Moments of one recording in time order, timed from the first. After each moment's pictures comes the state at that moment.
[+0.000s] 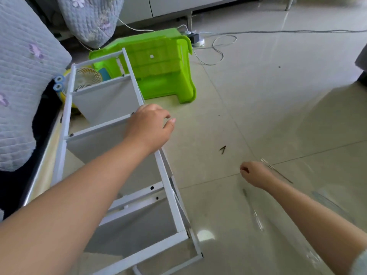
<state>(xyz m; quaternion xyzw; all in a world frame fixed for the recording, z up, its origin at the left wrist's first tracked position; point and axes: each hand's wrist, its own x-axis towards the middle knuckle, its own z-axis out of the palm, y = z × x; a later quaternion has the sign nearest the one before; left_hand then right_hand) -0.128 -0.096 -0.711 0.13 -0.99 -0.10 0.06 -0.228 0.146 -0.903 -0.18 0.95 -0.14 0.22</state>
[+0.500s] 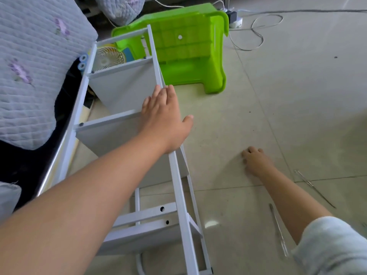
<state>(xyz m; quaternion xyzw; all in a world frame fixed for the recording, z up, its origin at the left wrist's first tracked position) -0.148 -0.110 -0.726 0.25 -0.97 -0.05 -0.03 -0.290 0.065 -0.954 -0.28 0.93 0.02 0.22</state>
